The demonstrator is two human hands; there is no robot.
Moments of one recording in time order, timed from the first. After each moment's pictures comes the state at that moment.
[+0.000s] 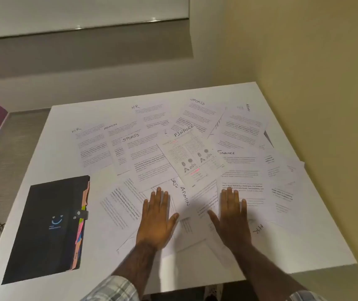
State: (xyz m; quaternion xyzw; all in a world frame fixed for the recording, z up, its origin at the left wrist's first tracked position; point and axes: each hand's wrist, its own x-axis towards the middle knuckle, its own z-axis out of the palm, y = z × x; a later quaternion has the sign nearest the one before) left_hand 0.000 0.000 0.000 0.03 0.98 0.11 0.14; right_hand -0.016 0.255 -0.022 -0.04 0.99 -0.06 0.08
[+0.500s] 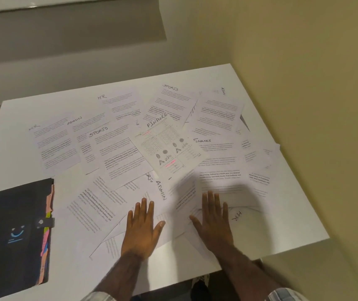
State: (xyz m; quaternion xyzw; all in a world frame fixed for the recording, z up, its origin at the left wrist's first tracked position) left_hand 0.020 0.025 -0.063 0.03 0.97 0.08 0.21; right_hand 0.014 0.275 -0.063 -0.02 0.98 -0.11 0.15
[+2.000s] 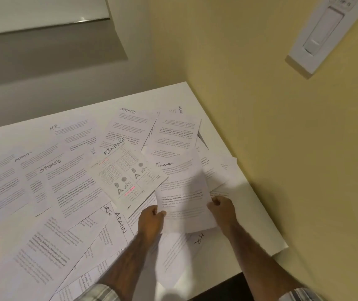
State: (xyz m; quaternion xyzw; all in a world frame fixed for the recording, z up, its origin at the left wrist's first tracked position) left_hand -0.097 0.197 -0.016 -0.22 0.80 0.50 0.23; right_hand -0.078 0.430 -0.008 0.33 0.79 -0.50 0.12
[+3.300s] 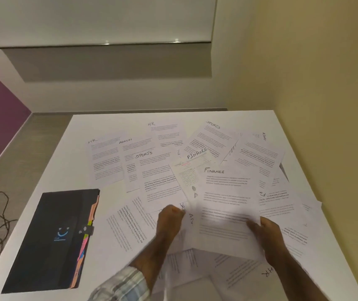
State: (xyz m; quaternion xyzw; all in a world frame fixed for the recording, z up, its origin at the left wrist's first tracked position) left_hand -0.097 0.025 0.021 -0.29 0.82 0.47 0.13; right_hand -0.096 0.313 0.044 0.26 0.76 -0.57 0.14
